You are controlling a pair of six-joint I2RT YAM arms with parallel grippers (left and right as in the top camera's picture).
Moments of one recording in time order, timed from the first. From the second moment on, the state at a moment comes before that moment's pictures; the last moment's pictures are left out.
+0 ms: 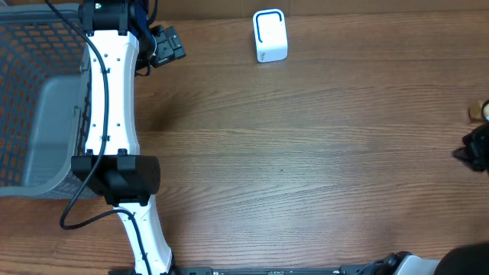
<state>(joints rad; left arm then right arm) -0.01 2.18 2.49 -1.57 -0.06 -0.44 -0.65 1.46 1.46 -1.49 -0.39 0.33</state>
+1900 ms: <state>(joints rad) -0.01 2.18 2.49 -1.57 -0.06 -0.44 0.02 0.46 0.79 -0.69 -0.36 0.04</state>
